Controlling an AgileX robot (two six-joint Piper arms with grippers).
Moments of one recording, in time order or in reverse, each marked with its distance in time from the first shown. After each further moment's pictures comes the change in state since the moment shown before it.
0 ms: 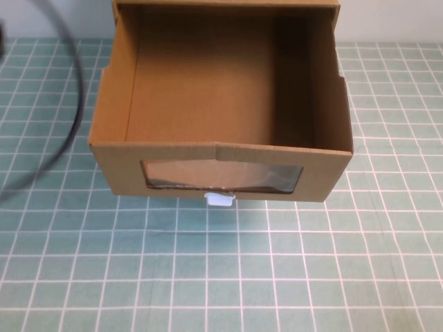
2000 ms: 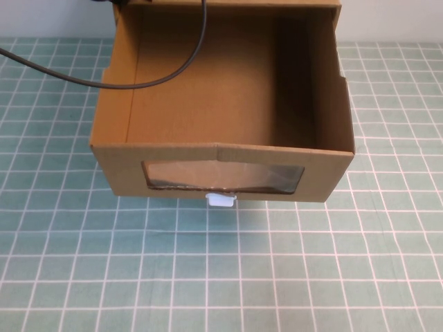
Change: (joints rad) right arm 0.000 0.609 -0.710 0.434 0.663 -0.124; left arm -0.167 0.722 -0.644 -0.226 0.038 0.367
